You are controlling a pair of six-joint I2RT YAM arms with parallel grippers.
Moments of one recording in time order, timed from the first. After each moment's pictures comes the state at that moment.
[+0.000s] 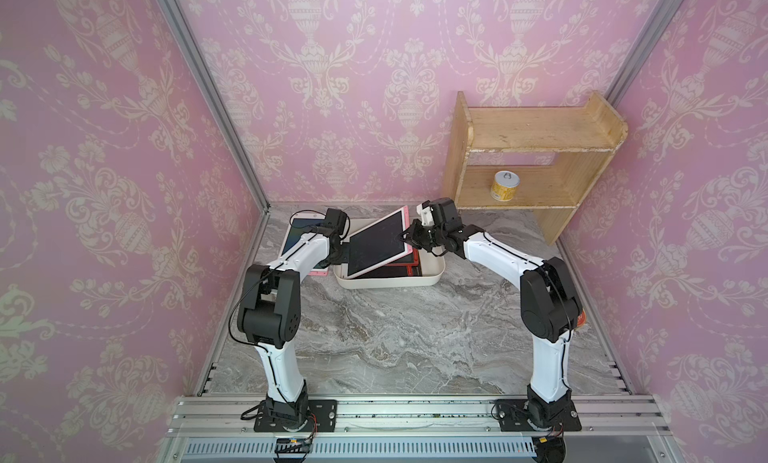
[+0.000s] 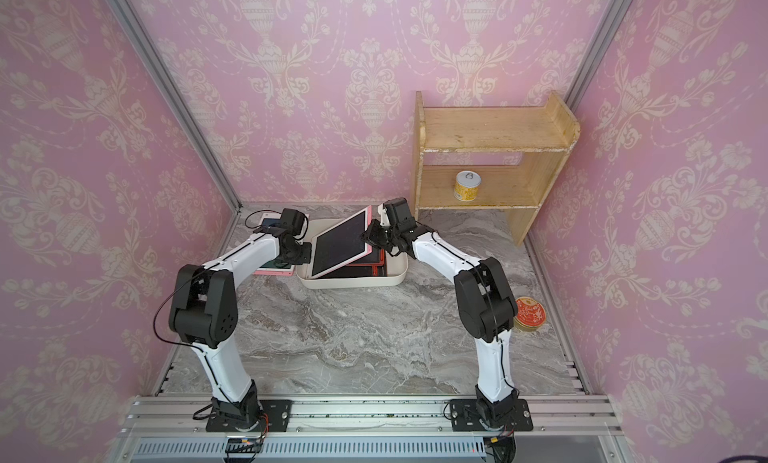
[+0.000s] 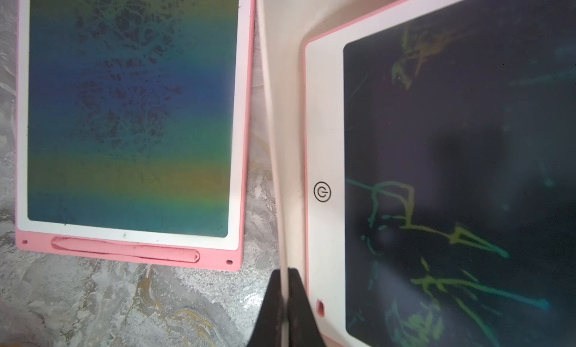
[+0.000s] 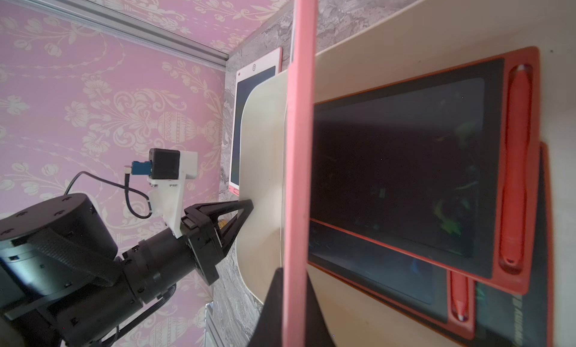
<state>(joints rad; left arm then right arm) -0.18 1.88 1.40 -0.67 -0.15 -0.19 0.47 1.99 1.57 -0.19 -0.44 0.87</state>
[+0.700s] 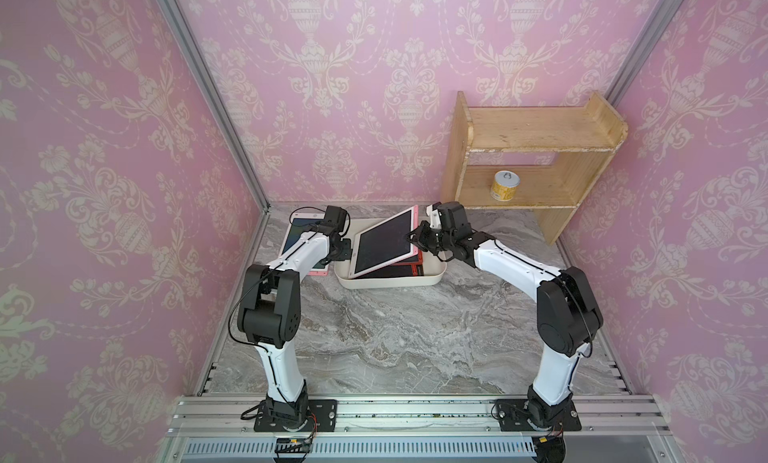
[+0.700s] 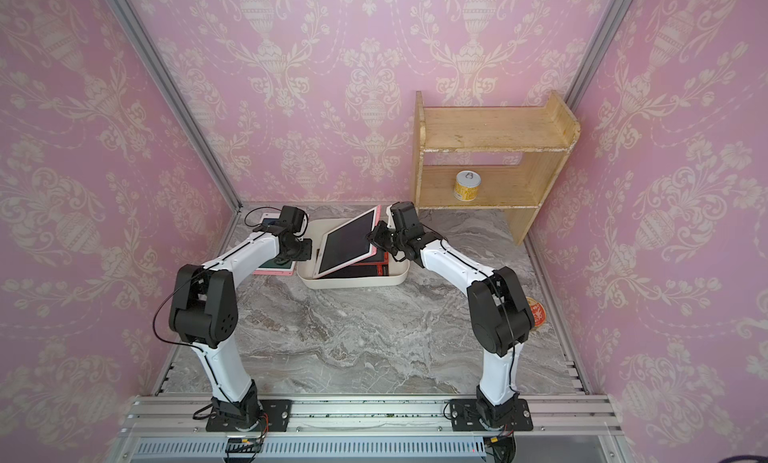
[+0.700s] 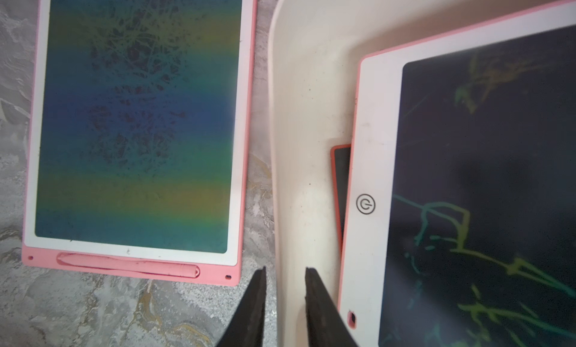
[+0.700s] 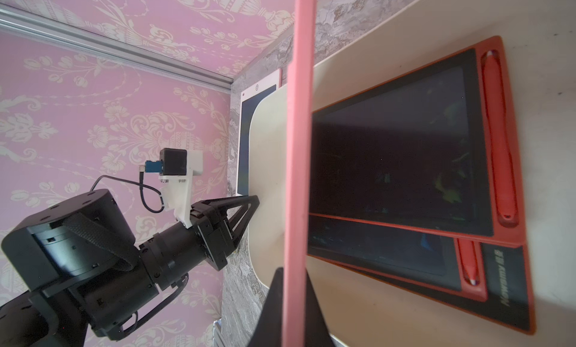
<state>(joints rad) -0.18 1.88 1.42 -0.64 -0.15 -0.19 0.47 1.85 1.41 -0.11 -0.36 0.95</state>
